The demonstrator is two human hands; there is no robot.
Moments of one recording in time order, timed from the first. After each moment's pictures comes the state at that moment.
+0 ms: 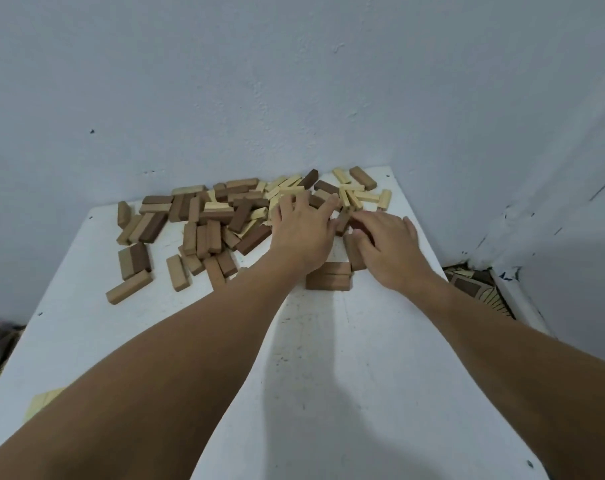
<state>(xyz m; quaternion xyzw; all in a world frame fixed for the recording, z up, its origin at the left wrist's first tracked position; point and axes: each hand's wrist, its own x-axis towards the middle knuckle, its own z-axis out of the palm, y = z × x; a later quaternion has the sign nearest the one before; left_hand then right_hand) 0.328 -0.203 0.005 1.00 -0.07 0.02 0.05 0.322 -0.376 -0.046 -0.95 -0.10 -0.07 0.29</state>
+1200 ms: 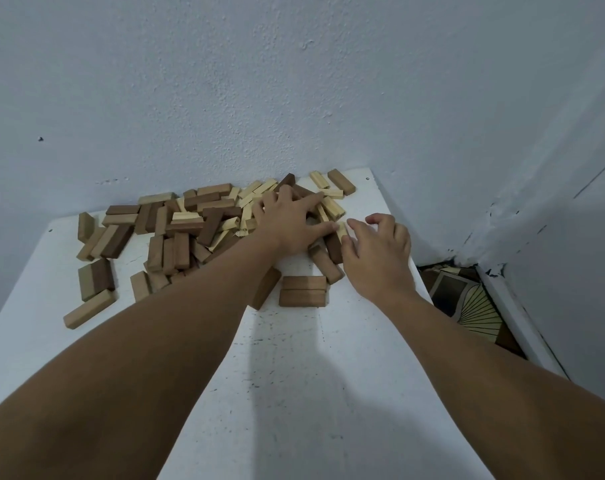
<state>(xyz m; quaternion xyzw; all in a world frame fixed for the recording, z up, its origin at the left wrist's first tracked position) 0.384 -0.211 0.003 0.99 -0.06 -0.07 0.14 0.322 -0.378 -0.048 -0.97 0.01 -0.09 0.24</state>
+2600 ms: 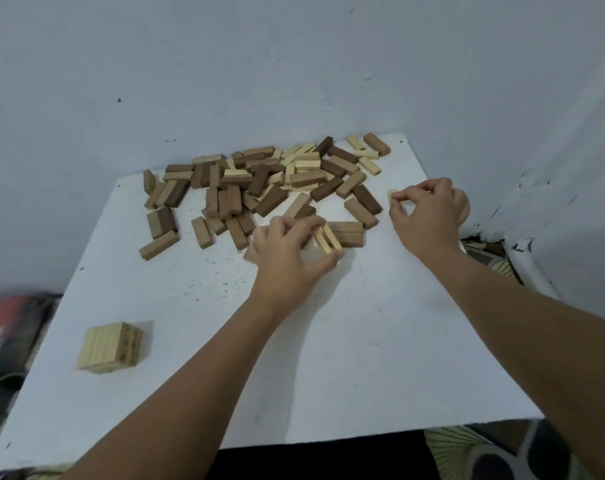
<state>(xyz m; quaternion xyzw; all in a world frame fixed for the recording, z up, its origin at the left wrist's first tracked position) 0.197 -0.159 -0.011 0.94 -0.01 0.08 0.33 0.289 -0.390 -0.053 -0.94 0.07 -0.18 0.27</state>
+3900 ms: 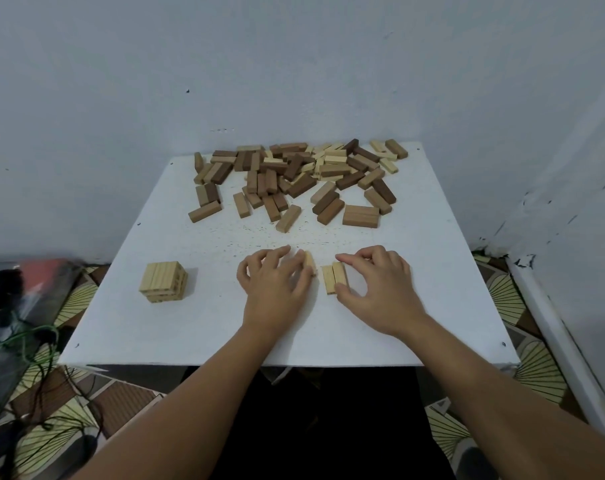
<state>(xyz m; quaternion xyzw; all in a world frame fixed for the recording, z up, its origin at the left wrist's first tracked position) 0.094 -0.123 -0.060 0.95 0.07 0.22 0.19 0.124 -0.325 -0.046 -0.94 -0.18 -0.02 0.28</state>
